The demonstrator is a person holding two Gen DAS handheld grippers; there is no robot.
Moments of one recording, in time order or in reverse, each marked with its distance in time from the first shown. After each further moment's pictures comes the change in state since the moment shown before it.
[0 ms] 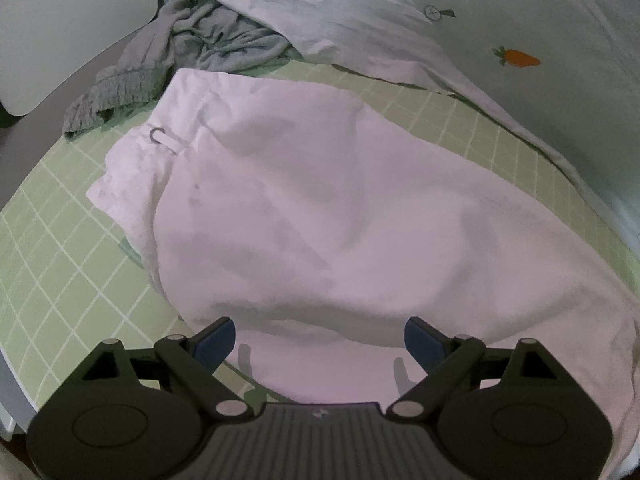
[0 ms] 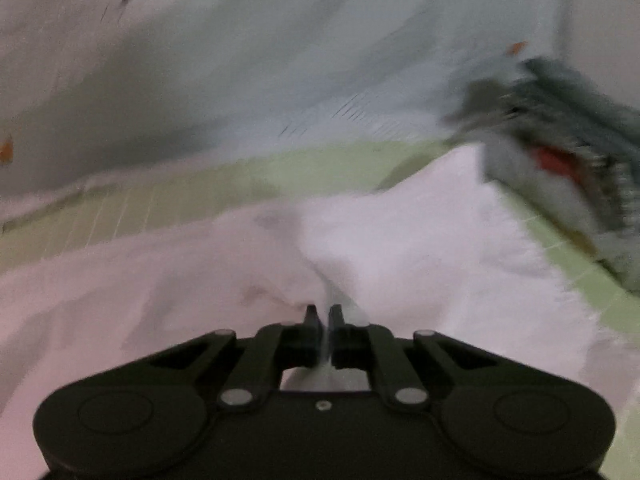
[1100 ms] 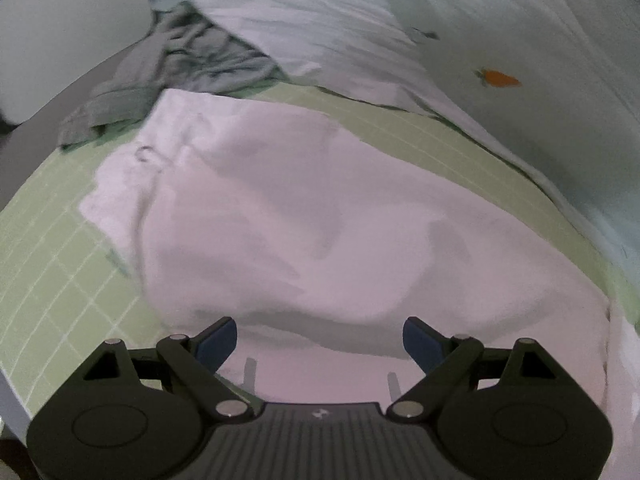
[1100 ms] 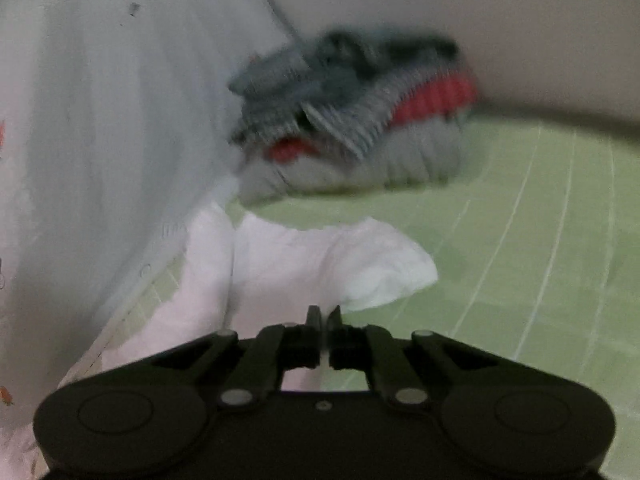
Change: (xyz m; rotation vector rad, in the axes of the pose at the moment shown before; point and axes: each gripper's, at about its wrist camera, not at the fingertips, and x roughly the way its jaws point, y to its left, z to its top) left arm -0.013 -0.003 0.000 -0.051 -0.061 -0.023; right arm -0.058 -0.171 -0.052 0.585 -0.087 -0.069
